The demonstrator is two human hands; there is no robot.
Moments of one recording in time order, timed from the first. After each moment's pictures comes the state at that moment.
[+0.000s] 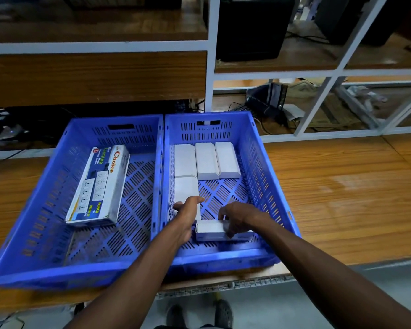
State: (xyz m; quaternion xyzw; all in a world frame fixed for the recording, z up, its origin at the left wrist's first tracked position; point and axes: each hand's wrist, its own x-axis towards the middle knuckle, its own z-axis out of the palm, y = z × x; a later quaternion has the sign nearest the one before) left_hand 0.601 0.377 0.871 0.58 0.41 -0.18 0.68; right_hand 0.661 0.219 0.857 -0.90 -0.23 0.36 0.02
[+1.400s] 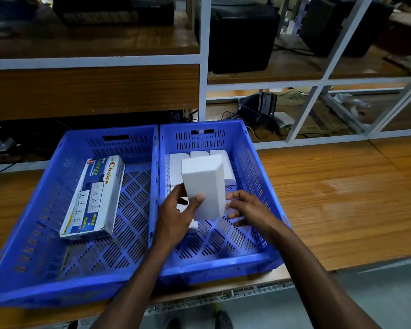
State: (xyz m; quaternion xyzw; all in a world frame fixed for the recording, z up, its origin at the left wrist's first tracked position) left_hand 0.579 0.402 0.902 0.81 0.08 0.10 0.58; right_hand 0.627 0.193 0.909 -0.73 0.06 0.27 0.62
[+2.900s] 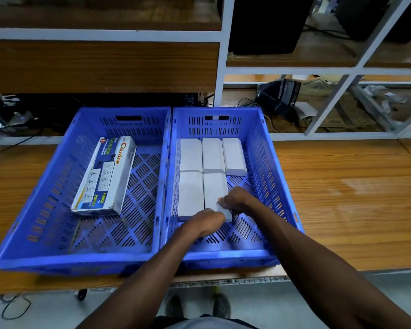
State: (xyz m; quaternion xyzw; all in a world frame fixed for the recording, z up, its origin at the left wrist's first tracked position) left_hand 0.595 0.358 0.884 0.84 0.15 -0.36 0.36; right_hand 0.697 0.240 0.836 -0.89 0.05 0.35 0.27
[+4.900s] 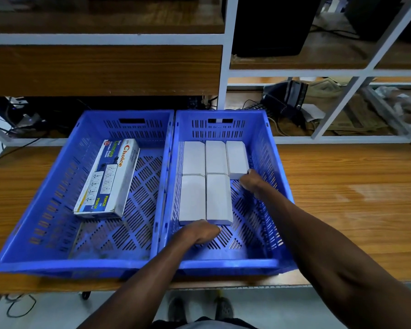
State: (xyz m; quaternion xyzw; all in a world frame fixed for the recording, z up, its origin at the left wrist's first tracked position) left_hand 0.601 0.373 0.848 0.86 0.12 -0.41 0.29; right_hand 0.765 0.218 0.830 -0.88 0.13 0.25 0.39
